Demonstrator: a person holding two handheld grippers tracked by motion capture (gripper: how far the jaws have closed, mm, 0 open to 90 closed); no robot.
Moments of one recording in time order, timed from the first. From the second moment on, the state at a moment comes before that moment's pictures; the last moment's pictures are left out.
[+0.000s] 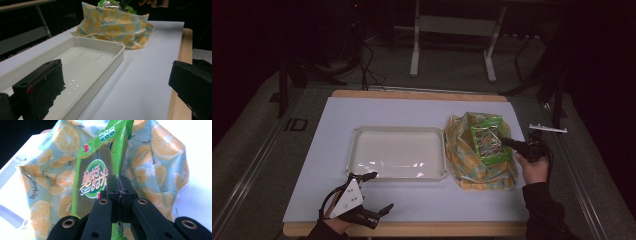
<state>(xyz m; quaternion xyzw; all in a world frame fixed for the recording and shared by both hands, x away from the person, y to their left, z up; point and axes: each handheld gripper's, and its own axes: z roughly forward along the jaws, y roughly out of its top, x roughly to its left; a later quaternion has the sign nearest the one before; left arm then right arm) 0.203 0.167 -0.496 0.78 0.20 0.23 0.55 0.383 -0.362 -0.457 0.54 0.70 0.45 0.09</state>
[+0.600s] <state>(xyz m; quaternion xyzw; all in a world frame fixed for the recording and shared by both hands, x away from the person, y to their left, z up) 0.203 0.167 -0.496 0.78 0.20 0.23 0.55 0.371 -0.380 -0.442 0.55 0.68 0.47 0.10</state>
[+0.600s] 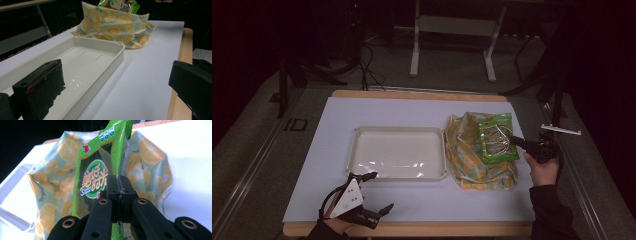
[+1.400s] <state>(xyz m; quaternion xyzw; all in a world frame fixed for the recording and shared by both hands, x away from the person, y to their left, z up) 0.203 0.167 -0.496 0.77 0.20 0.23 0.56 0.351 -0.404 -0.418 0.57 0.64 0.50 0.11</state>
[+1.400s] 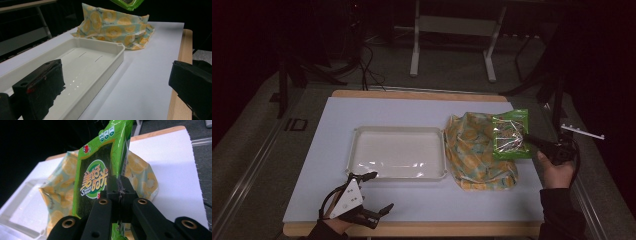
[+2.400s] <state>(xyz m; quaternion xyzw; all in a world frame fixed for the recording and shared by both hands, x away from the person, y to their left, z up) 0.202 0.166 -0.495 0.77 0.20 0.23 0.55 0.341 -0.384 -0.378 0.55 0.63 0.54 0.12</state>
